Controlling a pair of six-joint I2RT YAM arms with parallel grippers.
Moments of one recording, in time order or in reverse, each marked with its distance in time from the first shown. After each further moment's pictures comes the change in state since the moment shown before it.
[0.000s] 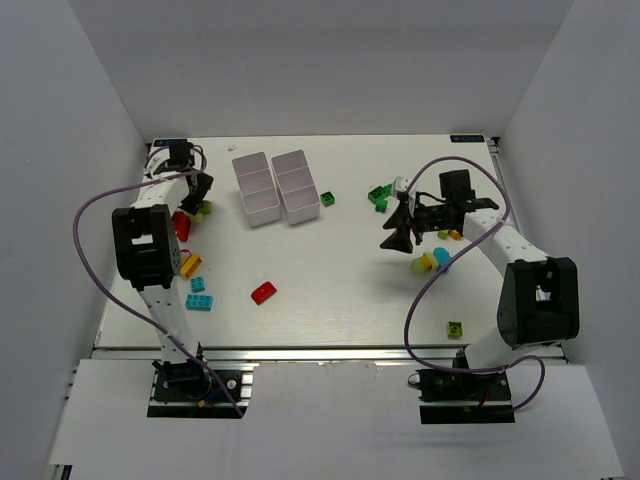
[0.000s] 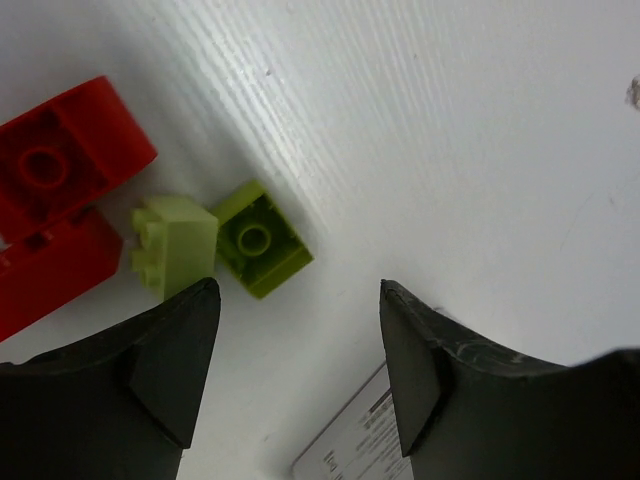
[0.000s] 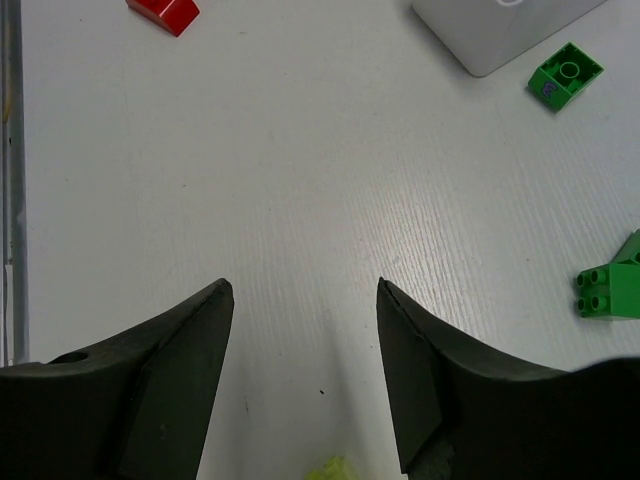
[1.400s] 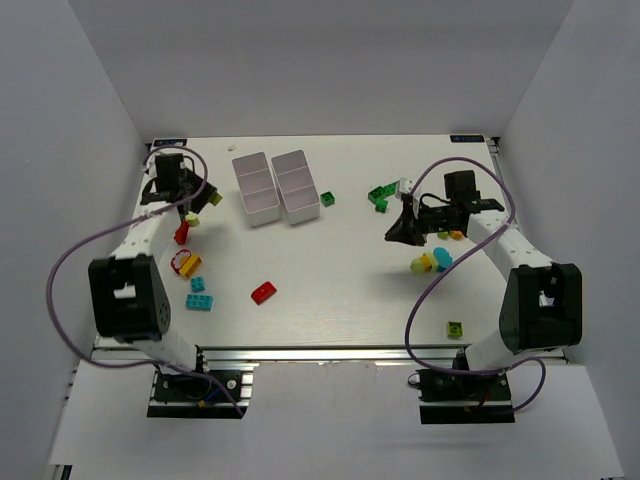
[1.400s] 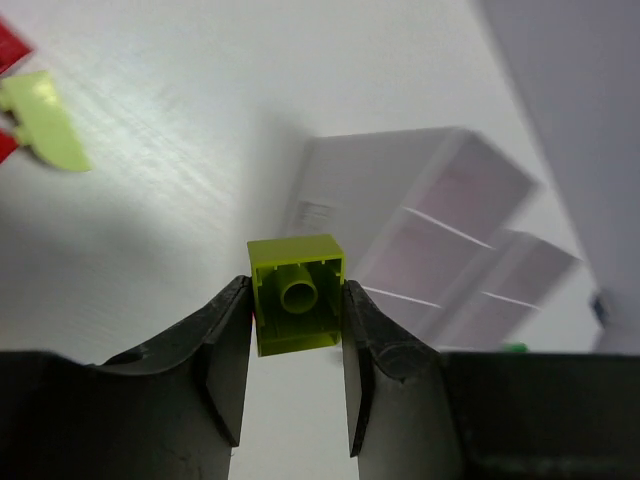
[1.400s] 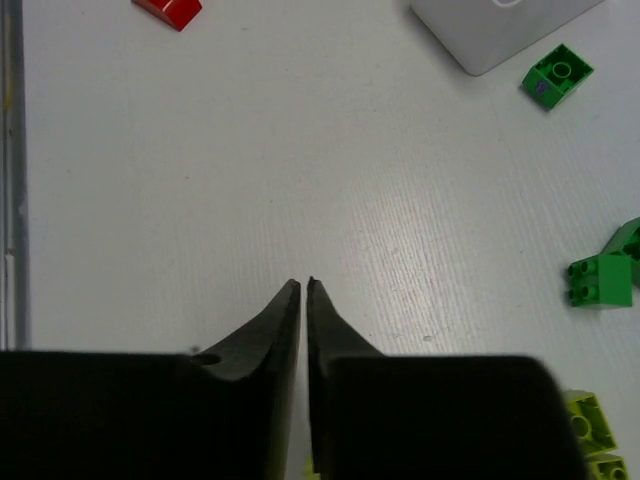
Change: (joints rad) left arm -0.011 -0.386 -0.362 0.221 0.215 0.153; right arm -0.020 -0.024 0.000 -0.044 -0.002 -0.057
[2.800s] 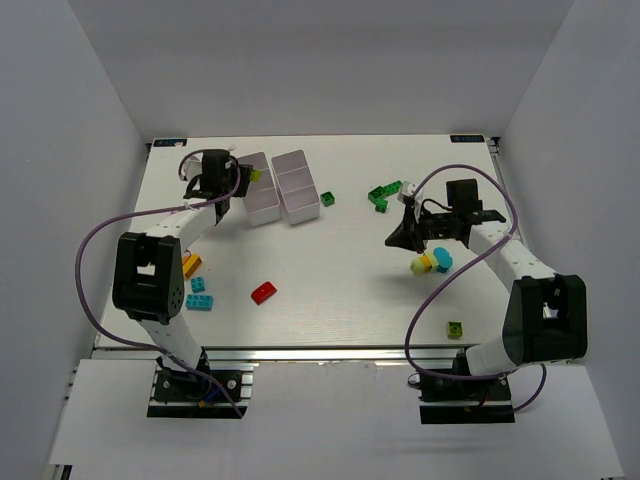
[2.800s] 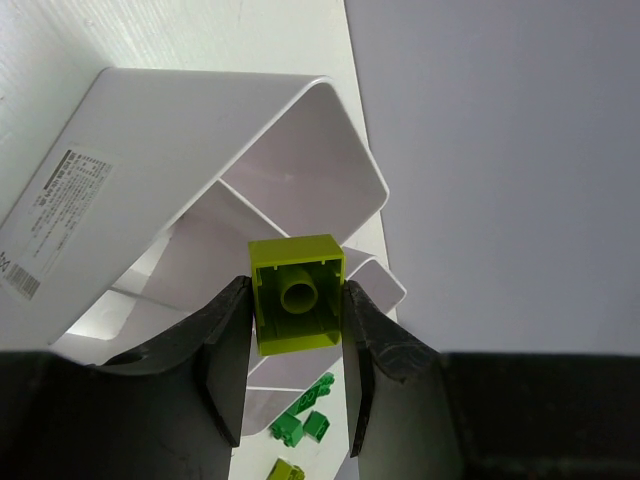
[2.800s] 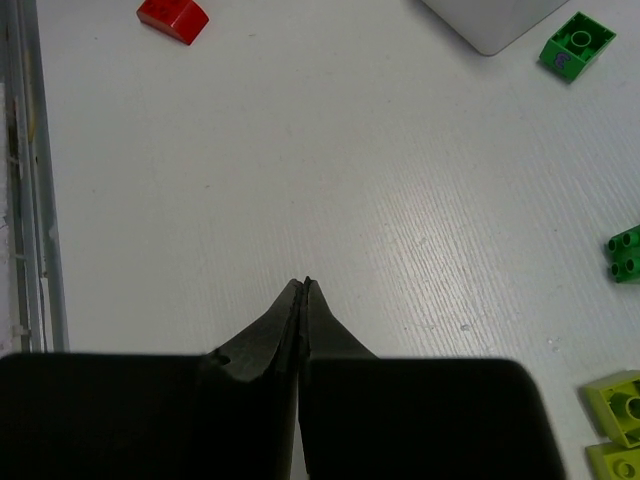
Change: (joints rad) left arm -0.236 0.099 0.003 0.308 -0.126 -0.552; right arm 0.000 -0.070 -0.098 0.104 0.007 0.167
